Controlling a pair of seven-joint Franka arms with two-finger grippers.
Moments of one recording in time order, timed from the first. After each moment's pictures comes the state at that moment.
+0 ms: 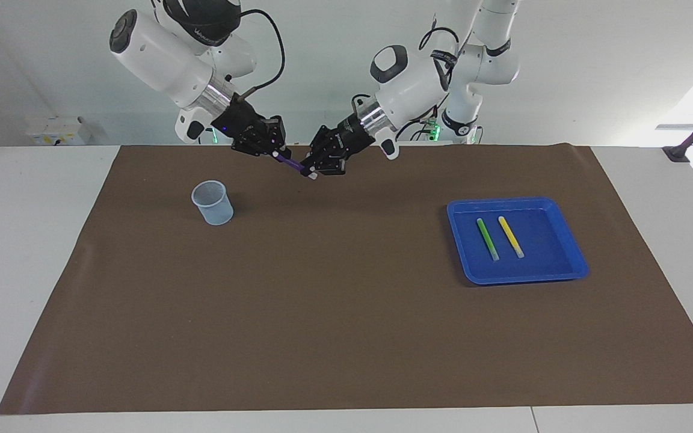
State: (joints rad) left arm -0.29 0.04 -0.56 -2.02 -1.17 2.64 -1.71; right arm 0.29 -0.14 -0.08 -1.94 0.62 1.82 0.19
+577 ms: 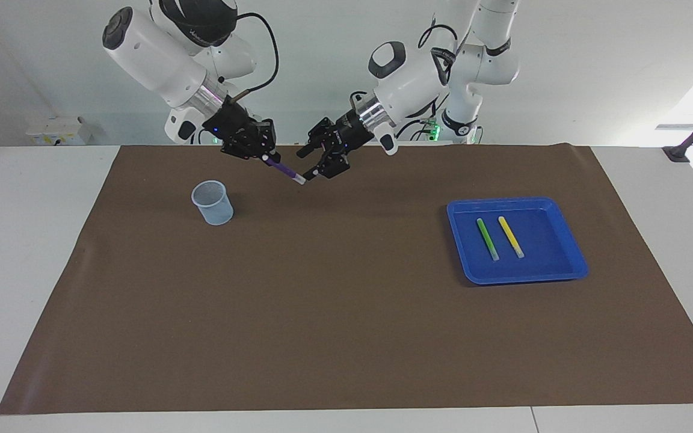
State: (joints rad) left arm -0.30 0.03 -0.55 -2.03 -1.16 2.66 -1.69; right arm 0.25 -0.15 -0.09 -1.91 0.42 1.77 0.10
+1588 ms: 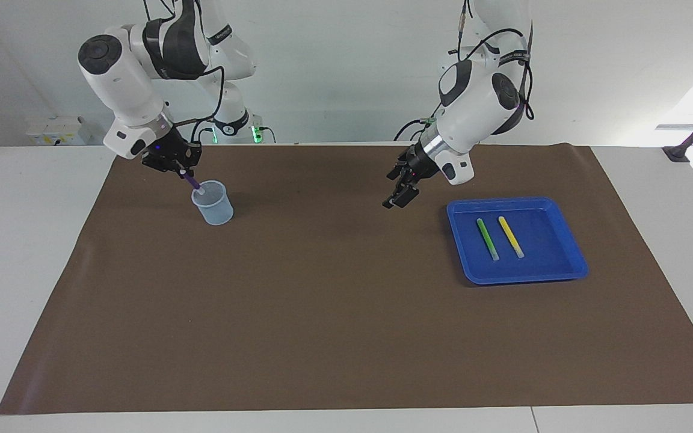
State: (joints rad) left arm 0.07 0.00 -0.54 -2.02 -0.56 2.08 -1.38; right arm 0.09 -0.24 -0.09 -2.20 0.01 1.81 -0.21
